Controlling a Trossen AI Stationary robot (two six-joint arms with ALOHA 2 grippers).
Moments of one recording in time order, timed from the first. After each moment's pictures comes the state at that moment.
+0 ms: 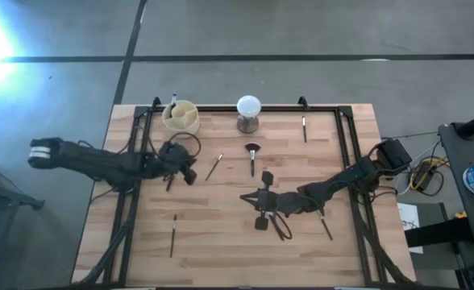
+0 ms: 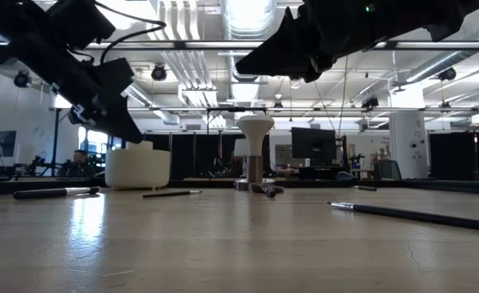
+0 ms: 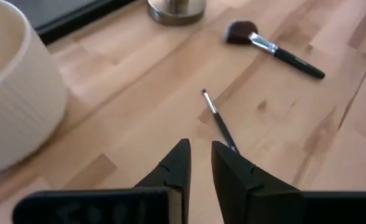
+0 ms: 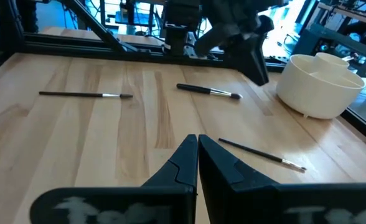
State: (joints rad) left arm 0.01 0.96 0.40 -0.15 -0.51 -0.52; right arm 0.37 1.71 0.83 0.56 0.55 0.05
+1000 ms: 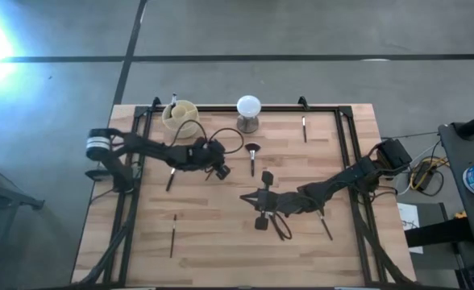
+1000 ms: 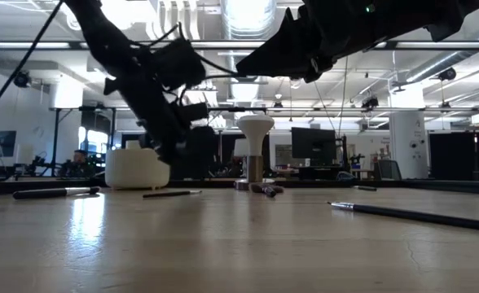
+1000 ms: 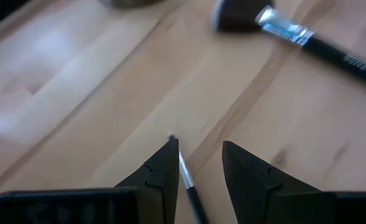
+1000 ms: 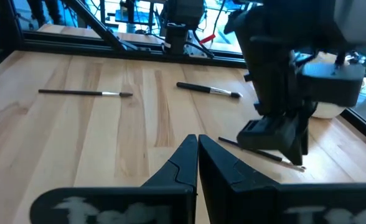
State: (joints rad) left arm 0.16 1.66 0.79 0.00 -0.40 -0.39; right arm 0.37 1.71 0.83 0.55 0.55 0.05
